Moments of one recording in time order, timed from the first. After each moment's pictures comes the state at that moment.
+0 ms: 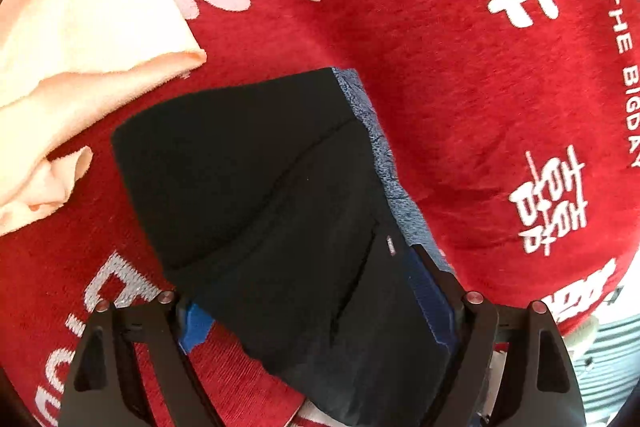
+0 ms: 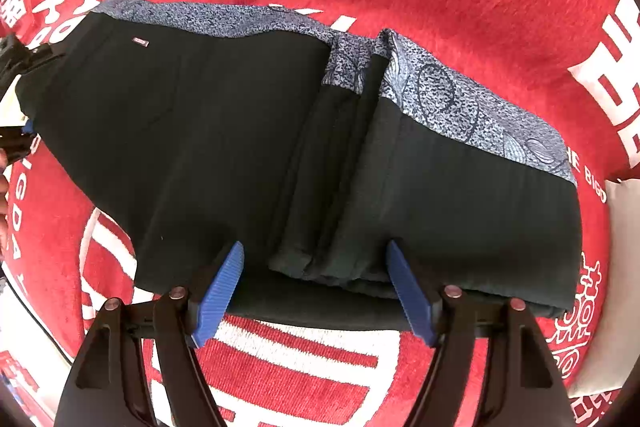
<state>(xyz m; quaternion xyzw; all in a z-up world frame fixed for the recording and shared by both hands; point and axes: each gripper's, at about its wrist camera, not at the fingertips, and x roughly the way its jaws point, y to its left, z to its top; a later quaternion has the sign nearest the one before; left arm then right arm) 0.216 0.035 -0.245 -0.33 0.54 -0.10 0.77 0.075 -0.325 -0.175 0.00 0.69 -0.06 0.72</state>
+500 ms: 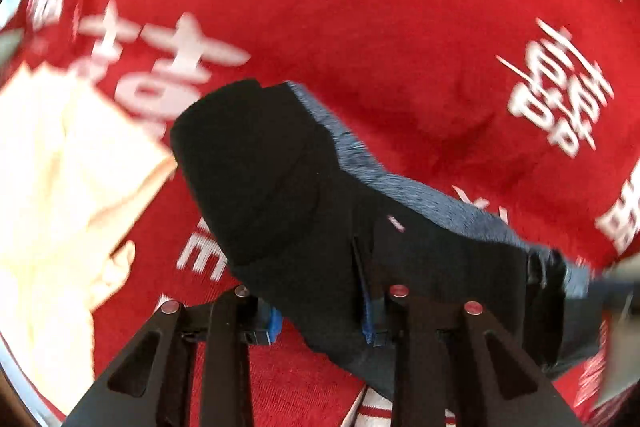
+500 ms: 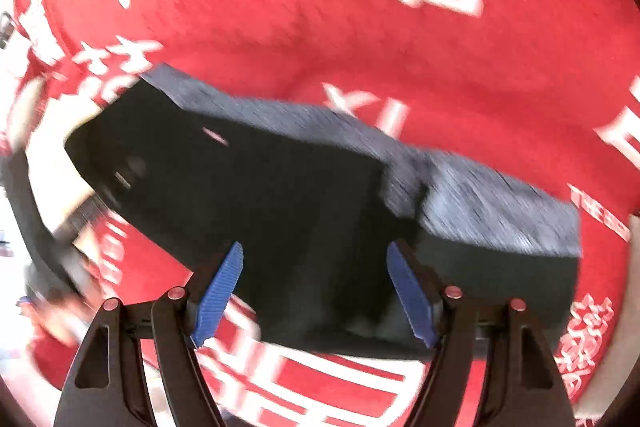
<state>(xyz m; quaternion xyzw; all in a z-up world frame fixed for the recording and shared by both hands) 0.191 -0.035 -0.182 -0.04 0.50 -0.11 0.86 0.170 -0.322 -0.107 0.11 0.69 0.02 0.72</state>
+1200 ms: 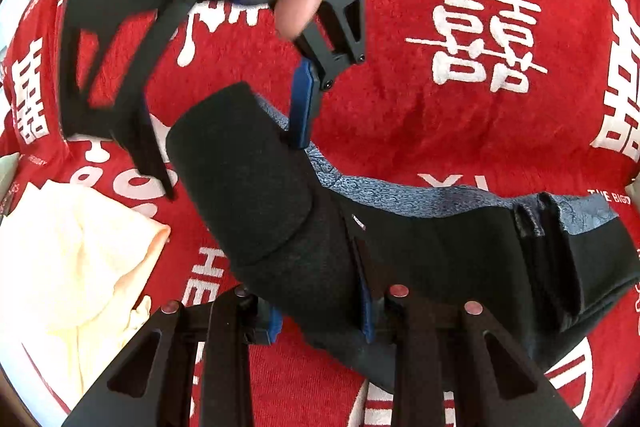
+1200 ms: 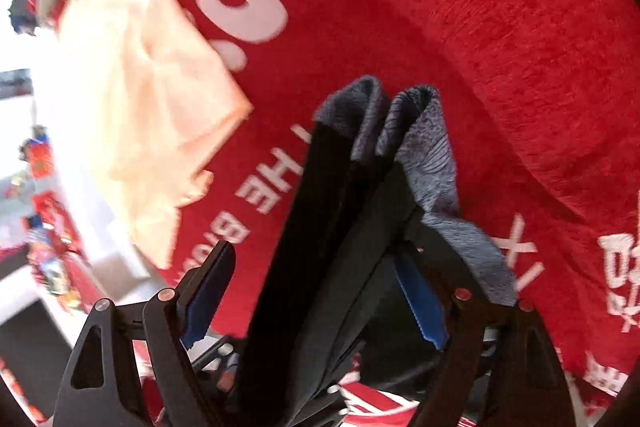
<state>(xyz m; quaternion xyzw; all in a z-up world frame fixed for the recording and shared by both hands) 0.156 -0.083 -0.154 0.09 0.43 -0.14 0.89 0.325 -0.100 -0.151 -0.07 0.82 0.19 0.53</state>
